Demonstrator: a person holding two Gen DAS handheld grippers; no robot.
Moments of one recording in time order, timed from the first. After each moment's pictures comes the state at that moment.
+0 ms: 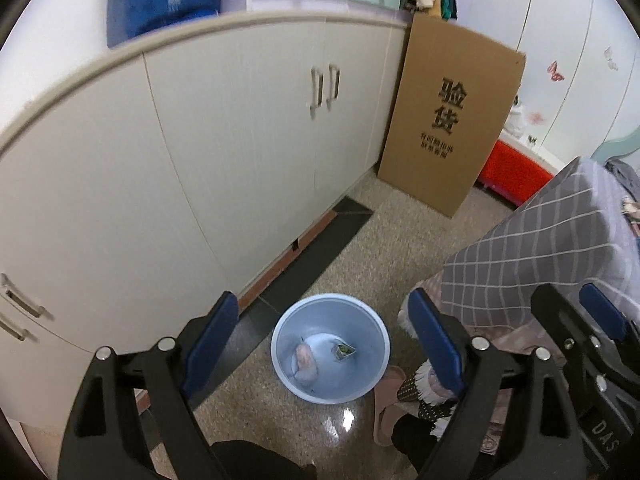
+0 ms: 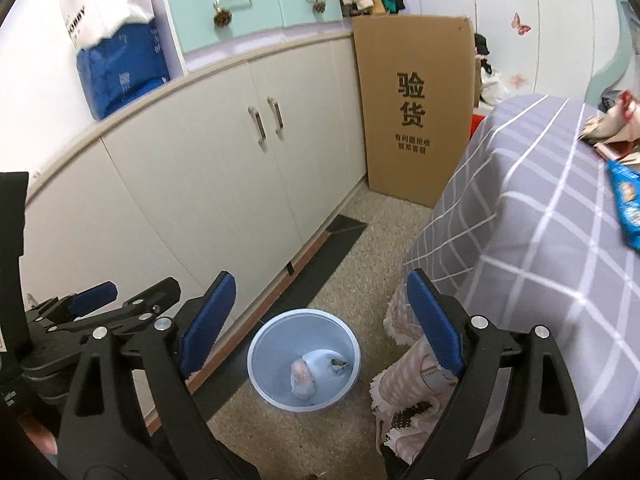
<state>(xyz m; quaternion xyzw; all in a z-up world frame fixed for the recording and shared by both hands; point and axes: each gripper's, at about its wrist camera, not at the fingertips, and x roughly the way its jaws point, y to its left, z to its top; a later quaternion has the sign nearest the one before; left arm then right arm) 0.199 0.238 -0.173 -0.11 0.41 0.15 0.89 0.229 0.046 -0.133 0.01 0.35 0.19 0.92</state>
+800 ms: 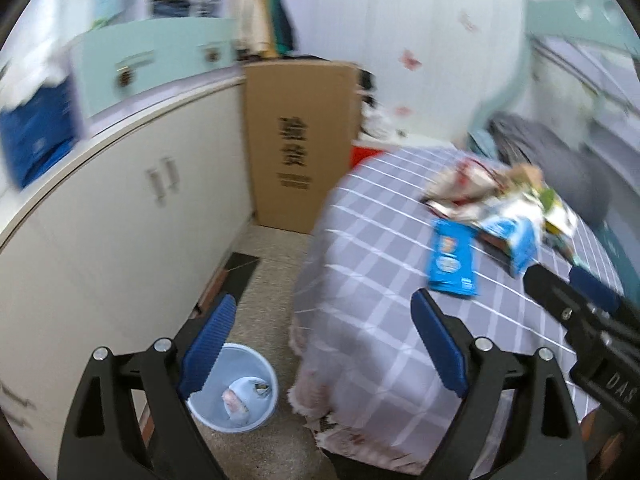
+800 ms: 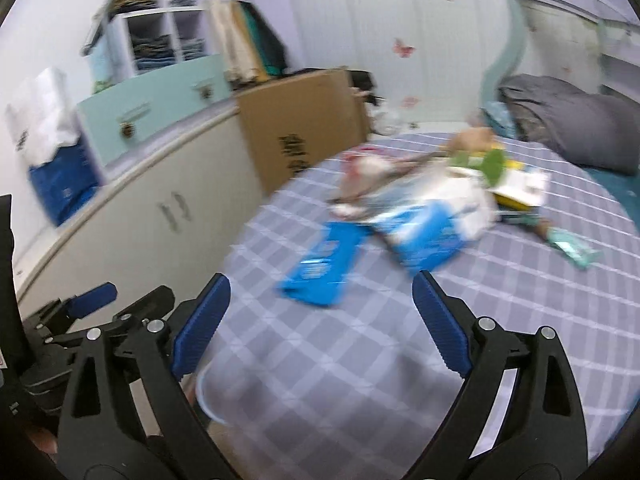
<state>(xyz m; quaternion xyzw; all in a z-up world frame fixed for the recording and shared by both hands) 0.211 0.000 -0.073 0.00 0.36 -0.05 0.93 0.182 -0.181 -0.041 0.09 0.30 0.04 0.95</state>
